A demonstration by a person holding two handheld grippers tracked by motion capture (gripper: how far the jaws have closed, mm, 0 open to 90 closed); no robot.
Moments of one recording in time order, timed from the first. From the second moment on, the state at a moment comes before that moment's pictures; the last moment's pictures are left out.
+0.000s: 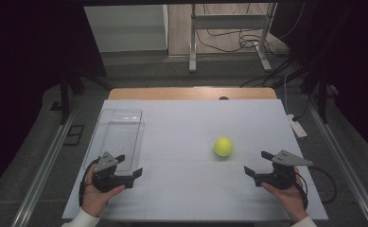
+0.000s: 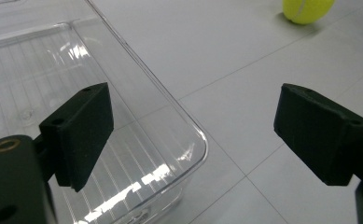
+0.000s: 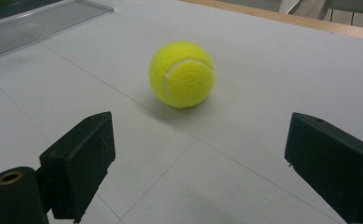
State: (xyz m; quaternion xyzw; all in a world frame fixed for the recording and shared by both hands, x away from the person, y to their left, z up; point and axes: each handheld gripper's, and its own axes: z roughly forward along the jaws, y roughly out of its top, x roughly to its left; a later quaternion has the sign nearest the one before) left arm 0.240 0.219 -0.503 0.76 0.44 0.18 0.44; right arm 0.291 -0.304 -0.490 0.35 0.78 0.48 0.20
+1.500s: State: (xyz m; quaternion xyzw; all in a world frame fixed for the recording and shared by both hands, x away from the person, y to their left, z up) left arm 0.239 0.215 -0.499 0.76 0.44 0.18 0.45; right arm 0.290 -0.302 -0.491 0.35 0.78 0.48 0.19
